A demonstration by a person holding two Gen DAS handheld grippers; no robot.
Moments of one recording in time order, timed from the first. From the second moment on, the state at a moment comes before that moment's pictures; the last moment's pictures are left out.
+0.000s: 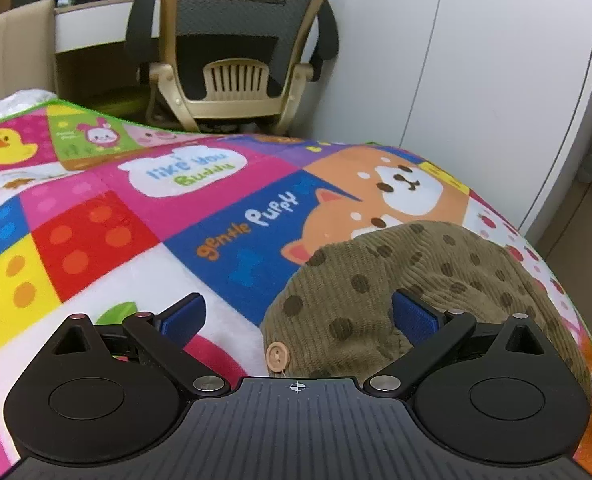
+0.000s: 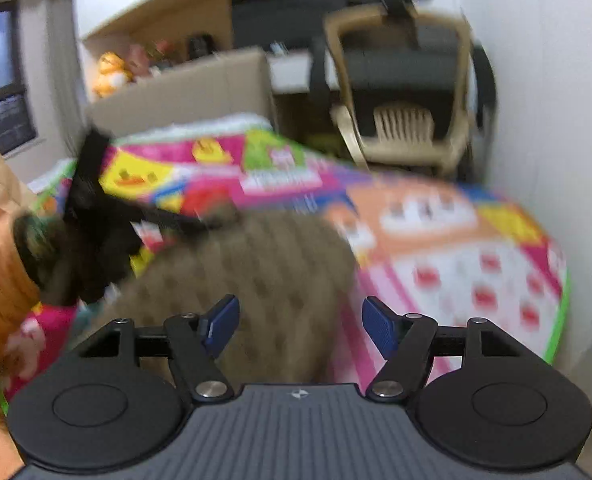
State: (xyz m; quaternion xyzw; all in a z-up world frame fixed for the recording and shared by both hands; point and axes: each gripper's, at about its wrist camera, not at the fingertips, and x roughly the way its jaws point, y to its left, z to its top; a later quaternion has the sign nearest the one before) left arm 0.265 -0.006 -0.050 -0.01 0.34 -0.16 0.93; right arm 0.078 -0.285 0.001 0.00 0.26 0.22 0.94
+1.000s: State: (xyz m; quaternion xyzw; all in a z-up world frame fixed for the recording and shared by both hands) left arm 0.223 0.025 -0.063 -0.15 0.39 -0.19 0.89; right arm 0.129 -0.241 0.000 -0.05 0.27 0.27 0.92
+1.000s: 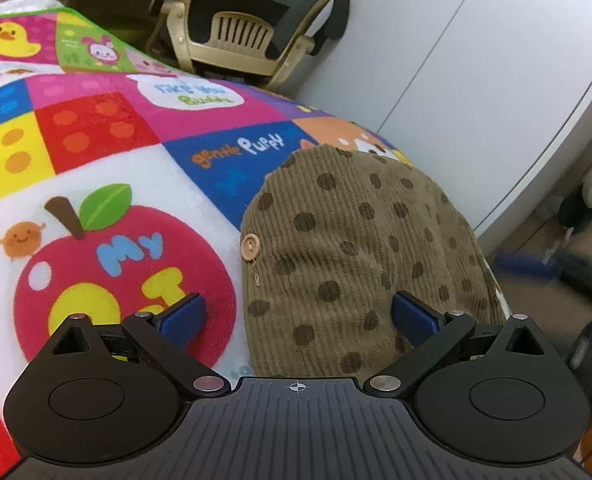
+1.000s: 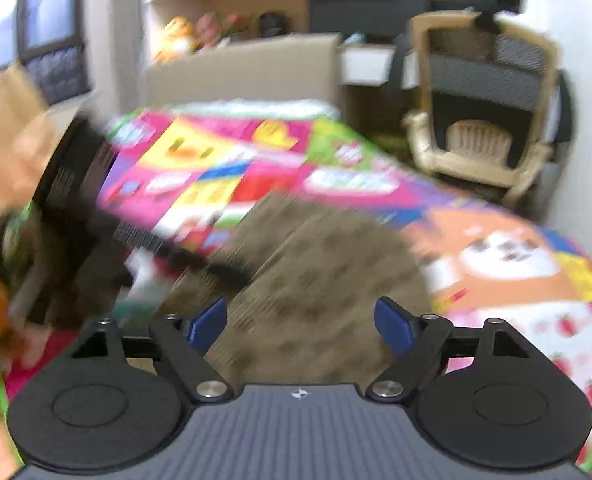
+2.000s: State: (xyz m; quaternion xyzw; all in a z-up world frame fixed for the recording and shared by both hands) left arm 0.222 0.043 -0.048 -0.20 0.39 -0.20 0.87; right arm 0.207 -0.212 -0.053 0.07 0.38 0.25 0.89
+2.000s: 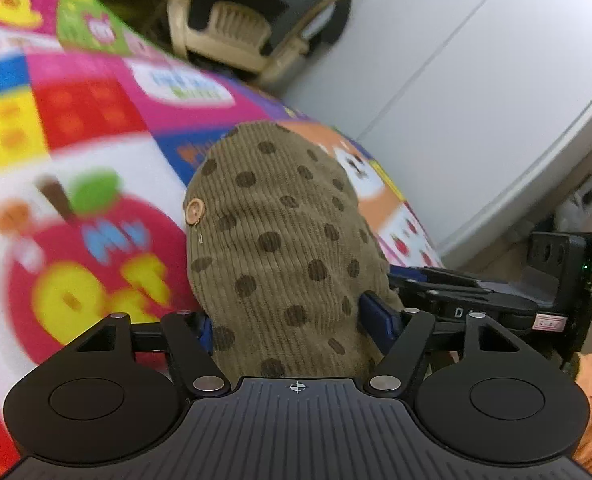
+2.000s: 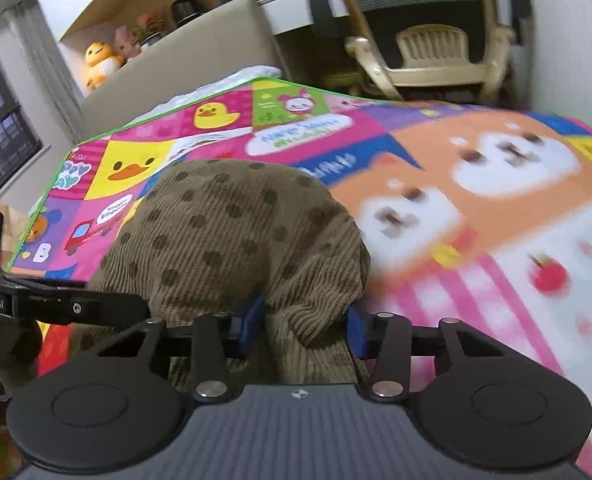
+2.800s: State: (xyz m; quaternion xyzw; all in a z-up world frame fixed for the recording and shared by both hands) left arm 0.211 0.152 -0.058 -0.11 0.31 -0.07 0.94; right arm 0.291 -0.010 0.011 -0.04 0.28 0.32 0.90
